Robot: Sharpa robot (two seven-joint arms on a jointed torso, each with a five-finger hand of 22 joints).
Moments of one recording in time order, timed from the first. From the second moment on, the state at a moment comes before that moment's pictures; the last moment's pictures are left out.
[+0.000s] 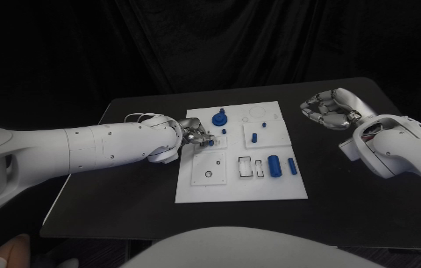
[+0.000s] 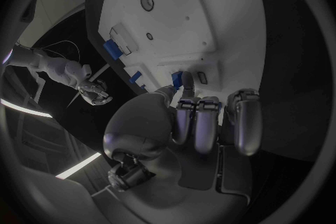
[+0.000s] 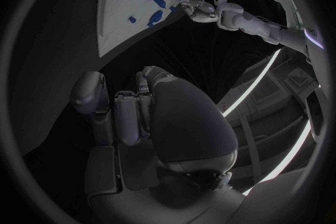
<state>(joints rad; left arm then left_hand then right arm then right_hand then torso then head) 1.11 -0.78 -0.21 1.38 -1.06 -0.21 -0.29 1.07 0.15 0.14 0.22 0.25 0.90 0.05 0.31 1.14 1.47 -0.02 1.57 1.31 1.47 -0.07 1.57 1.31 0.05 1.45 0.05 1.44 1.31 1.28 -0.90 -0.25 1.48 -0.92 -0.52 0.07 1.53 -0.04 0.27 0.26 0.44 0.81 0.14 0.36 0.20 1.35 0.06 1.45 1.31 1.47 -0.02 1.40 1.31 0.09 1.37 0.10 1.05 1.31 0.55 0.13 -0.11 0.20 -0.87</state>
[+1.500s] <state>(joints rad) 1.12 -0.74 -0.21 1.35 -1.05 -0.18 -0.29 1.07 0.09 0.52 0.10 0.16 0.90 0.07 0.30 1.14 1.47 -0.02 1.57 1.31 1.47 -0.07 1.57 1.31 0.05 1.45 0.05 1.42 1.31 1.27 -0.90 -0.25 1.48 -0.92 -0.52 0.07 1.53 -0.04 0.27 0.26 0.44 0.81 0.14 0.37 0.20 1.34 0.06 1.45 1.31 1.47 -0.02 1.39 1.31 0.10 1.37 0.09 1.04 1.31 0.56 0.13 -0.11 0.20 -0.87</state>
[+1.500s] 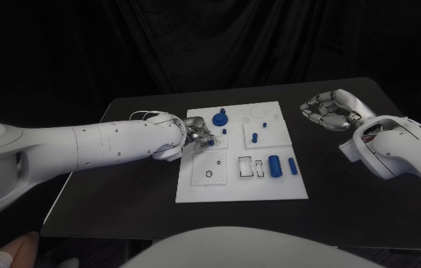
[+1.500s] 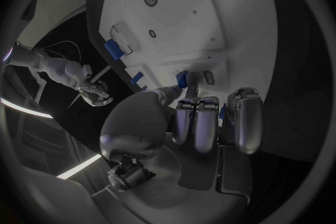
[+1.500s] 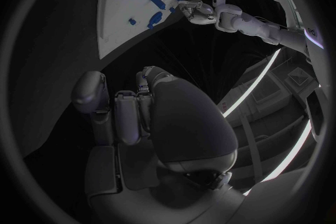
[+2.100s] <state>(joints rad) 1.12 -0.74 -0.21 1.34 -1.05 -0.18 -0.29 1.05 0.08 0.55 0.09 0.16 0.89 0.06 0.30 1.15 1.47 -0.01 1.57 1.31 1.47 -0.07 1.57 1.31 0.05 1.45 0.05 1.42 1.31 1.27 -0.90 -0.25 1.48 -0.92 -0.51 0.07 1.53 -0.04 0.27 0.26 0.45 0.81 0.14 0.37 0.20 1.34 0.06 1.45 1.31 1.47 -0.02 1.39 1.31 0.10 1.37 0.09 1.04 1.31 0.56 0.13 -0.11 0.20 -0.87</state>
